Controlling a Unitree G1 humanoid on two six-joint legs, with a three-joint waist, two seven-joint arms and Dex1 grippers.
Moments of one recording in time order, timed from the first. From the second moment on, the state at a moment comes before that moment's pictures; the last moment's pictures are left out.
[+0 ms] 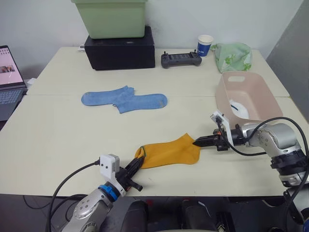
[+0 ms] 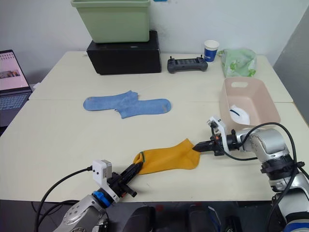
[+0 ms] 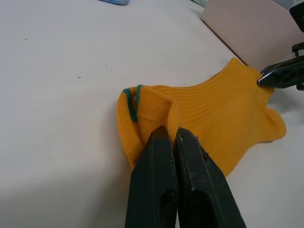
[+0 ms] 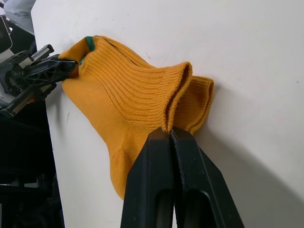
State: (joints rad) left arm 0.38 0.25 0.03 -0.49 -0.53 0.39 -0.51; right arm -0.61 -0.72 0.22 0.09 0.64 1.09 1.03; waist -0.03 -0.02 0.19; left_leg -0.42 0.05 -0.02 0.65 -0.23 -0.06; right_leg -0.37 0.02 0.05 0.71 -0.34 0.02
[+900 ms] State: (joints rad) left arm 0.33 0.45 0.23 -0.50 -0.73 0.47 -0.58; right arm -0.60 -0.68 0.16 0.08 0.59 1.04 1.02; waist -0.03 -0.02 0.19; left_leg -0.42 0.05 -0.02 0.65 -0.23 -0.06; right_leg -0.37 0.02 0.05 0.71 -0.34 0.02
